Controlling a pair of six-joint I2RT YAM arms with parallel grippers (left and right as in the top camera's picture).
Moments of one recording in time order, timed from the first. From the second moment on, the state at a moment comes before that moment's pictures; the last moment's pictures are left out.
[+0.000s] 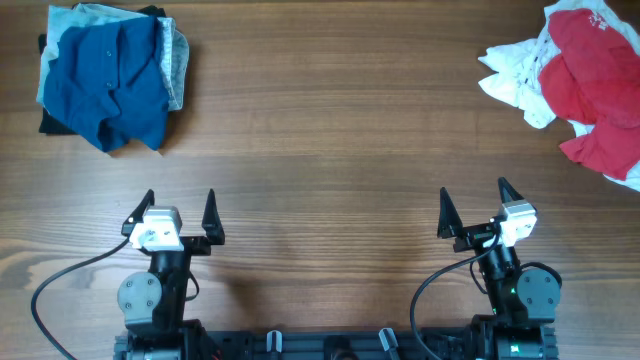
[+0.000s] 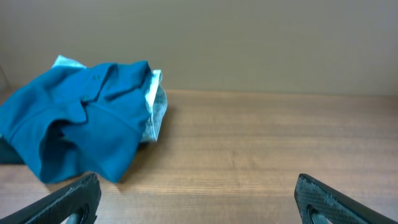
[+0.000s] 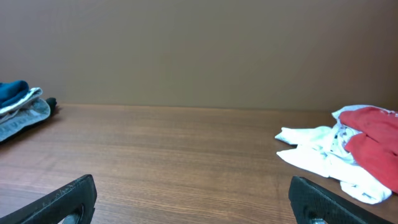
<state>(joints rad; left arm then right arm) 0.09 0.02 0.05 -0.09 0.11 -0.05 -0.04 0.02 0.01 0.02 -0.22 0.04</state>
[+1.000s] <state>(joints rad) 0.09 0.01 0.01 -0.07 0.04 -0.09 -0.04 0.02 0.01 0.02 -0.22 0.04</state>
